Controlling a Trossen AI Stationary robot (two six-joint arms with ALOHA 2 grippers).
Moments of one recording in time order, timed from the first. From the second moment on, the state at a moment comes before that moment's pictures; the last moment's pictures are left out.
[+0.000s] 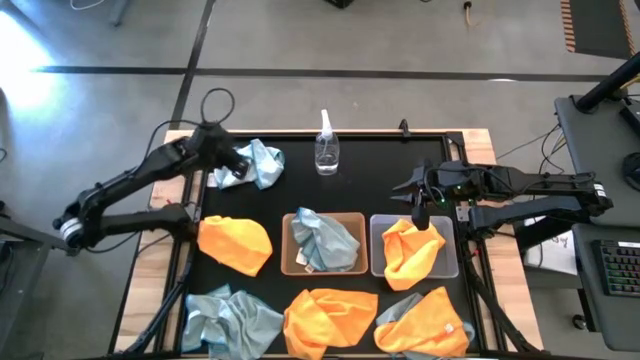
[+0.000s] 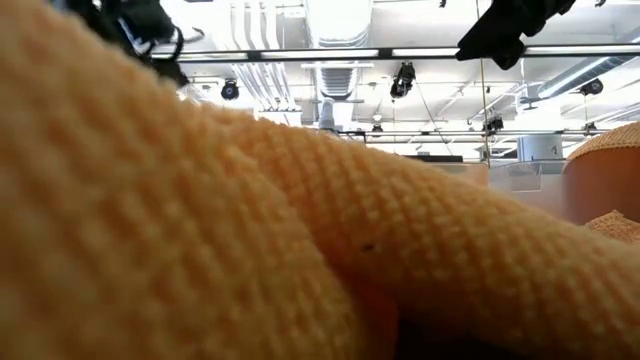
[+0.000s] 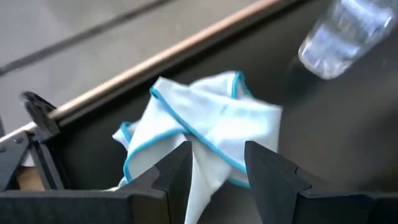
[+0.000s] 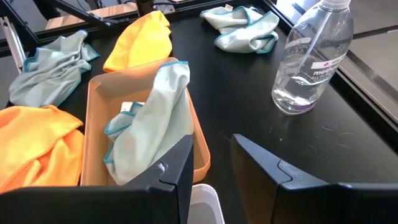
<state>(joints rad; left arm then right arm) 0.72 0.93 0.77 -0.67 -0.16 -0.18 -0.04 0.83 0.83 -0.53 0.08 0.18</state>
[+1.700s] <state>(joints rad) 0.77 1.53 0.78 -0.59 -0.25 -0.13 -0.04 0.83 0.83 -0.59 0.07 0.21</state>
